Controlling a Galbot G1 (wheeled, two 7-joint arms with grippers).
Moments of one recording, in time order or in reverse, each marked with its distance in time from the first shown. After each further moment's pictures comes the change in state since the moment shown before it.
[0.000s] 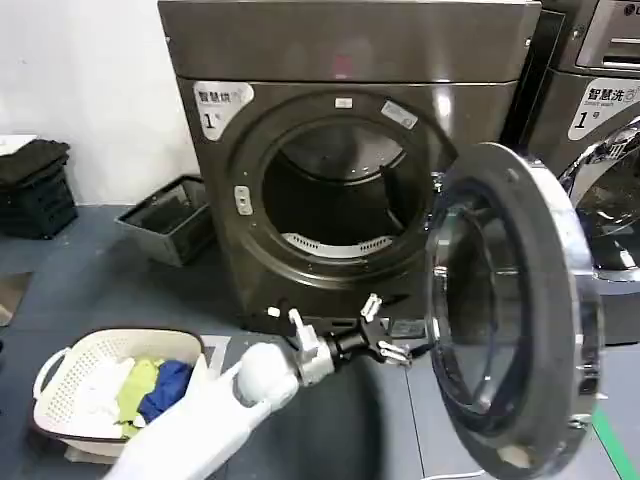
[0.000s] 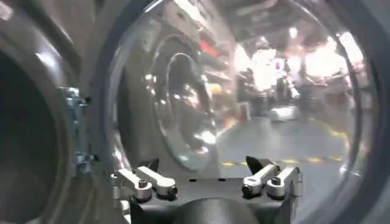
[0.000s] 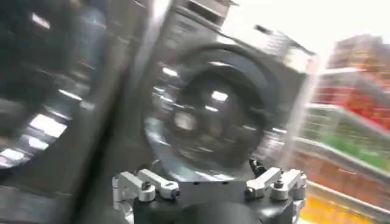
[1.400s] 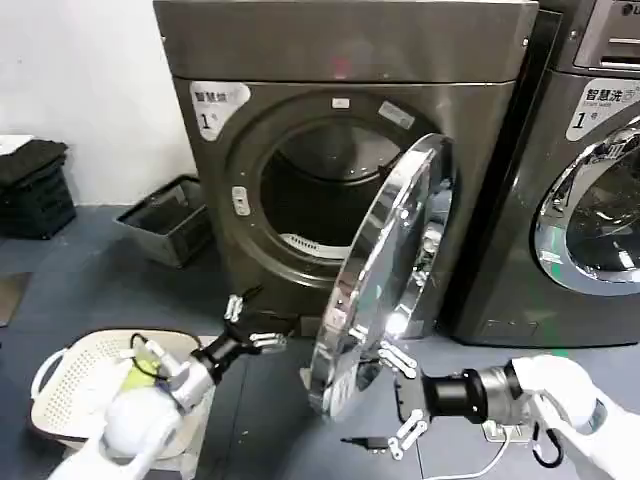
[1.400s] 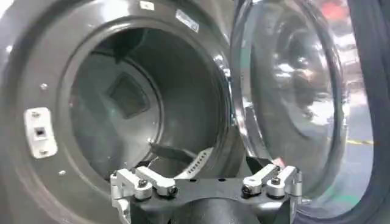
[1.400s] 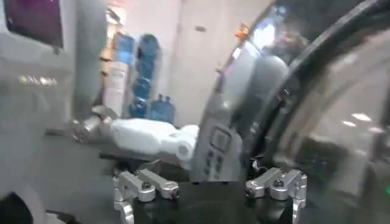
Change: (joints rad) left arm 0.506 0.154 -0.612 -0.221 0.076 0.051 -0.073; right arm 1.065 -0.897 -1.220 0.022 0.305 -0.362 -0.759
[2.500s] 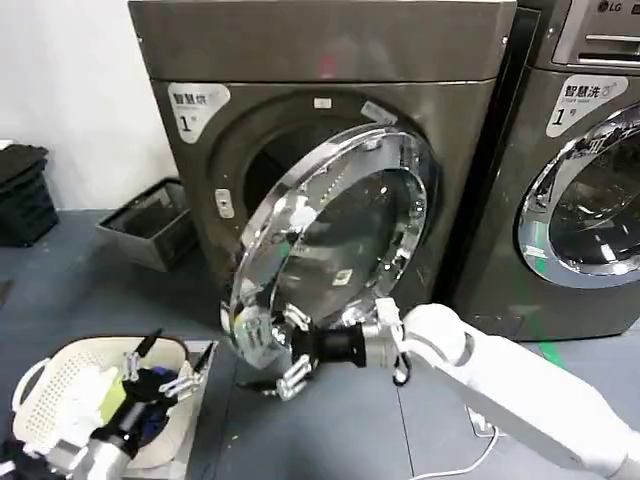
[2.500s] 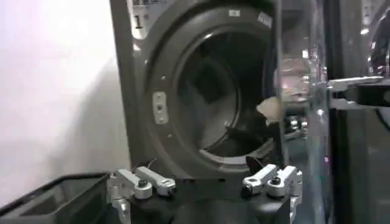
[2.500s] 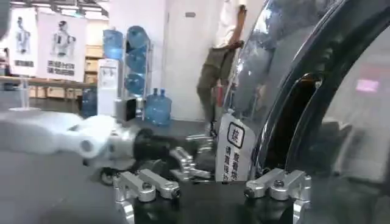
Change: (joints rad) left arm 0.585 -0.172 -0.498 -0.290 0.028 -0.041 -0.105; right arm 0.761 0.190 -0.802 -0.161 0.064 -0.103 0.207
